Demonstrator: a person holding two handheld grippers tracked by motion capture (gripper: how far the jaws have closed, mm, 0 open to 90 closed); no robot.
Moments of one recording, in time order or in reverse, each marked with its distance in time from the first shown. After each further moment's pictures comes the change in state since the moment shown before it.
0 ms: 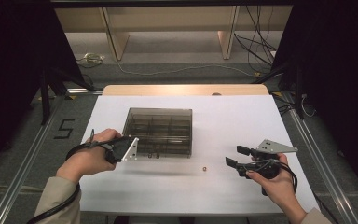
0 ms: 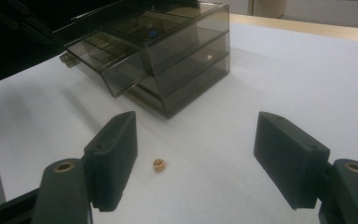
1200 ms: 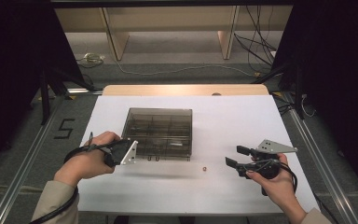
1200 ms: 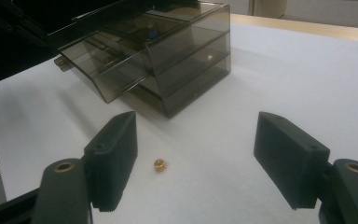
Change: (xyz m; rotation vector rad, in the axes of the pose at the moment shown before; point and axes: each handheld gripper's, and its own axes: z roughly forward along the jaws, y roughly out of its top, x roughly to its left) left arm -0.008 -0.001 -0.004 -0.006 -0.004 0.000; right arm 0.000 0.000 0.000 0.001 0.002 0.000
